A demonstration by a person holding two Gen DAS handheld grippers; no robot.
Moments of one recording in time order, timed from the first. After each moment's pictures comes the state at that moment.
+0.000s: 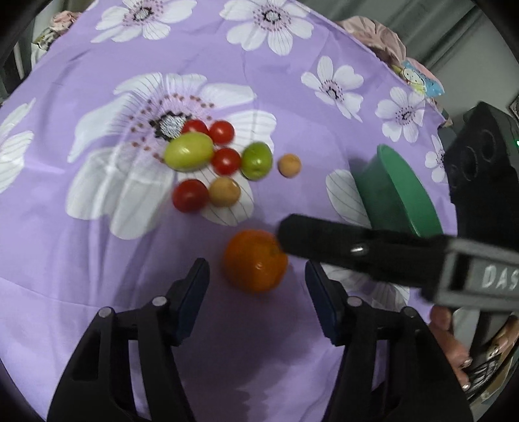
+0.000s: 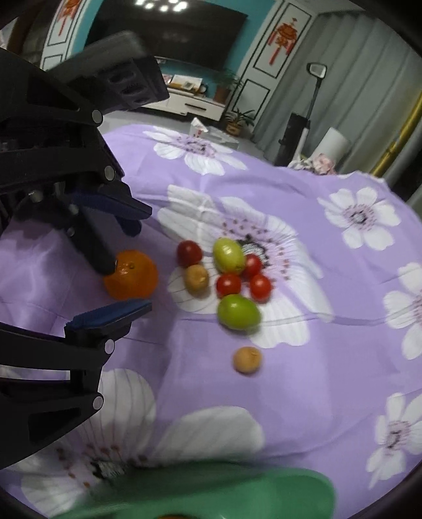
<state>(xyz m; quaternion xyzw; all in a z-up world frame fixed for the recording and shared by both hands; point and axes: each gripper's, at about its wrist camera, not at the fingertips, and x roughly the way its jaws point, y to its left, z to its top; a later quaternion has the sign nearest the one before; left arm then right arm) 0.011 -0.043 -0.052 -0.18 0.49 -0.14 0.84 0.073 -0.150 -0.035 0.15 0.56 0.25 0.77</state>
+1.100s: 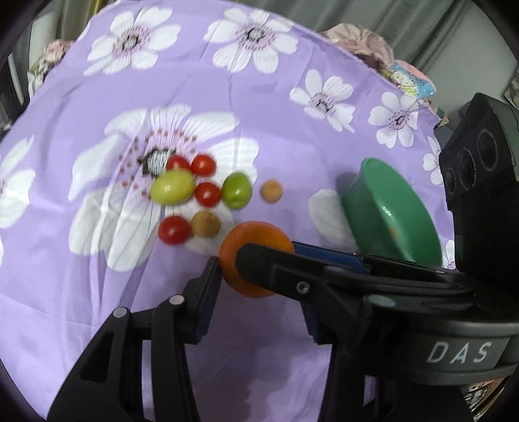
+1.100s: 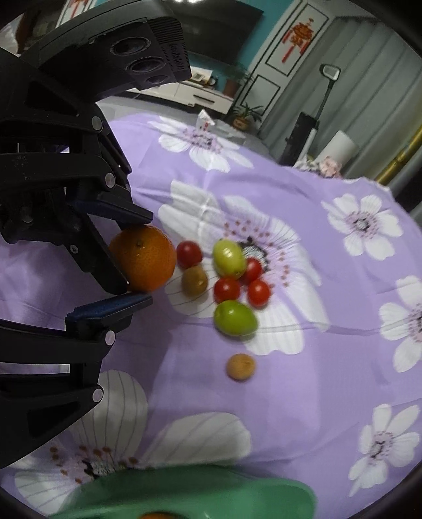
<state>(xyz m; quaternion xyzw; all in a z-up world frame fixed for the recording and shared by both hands) 0.012 -0.063 -0.020 -0.14 0.44 -0.13 0.88 0.063 -0.145 -0.016 0.12 0.53 0.26 0.80</state>
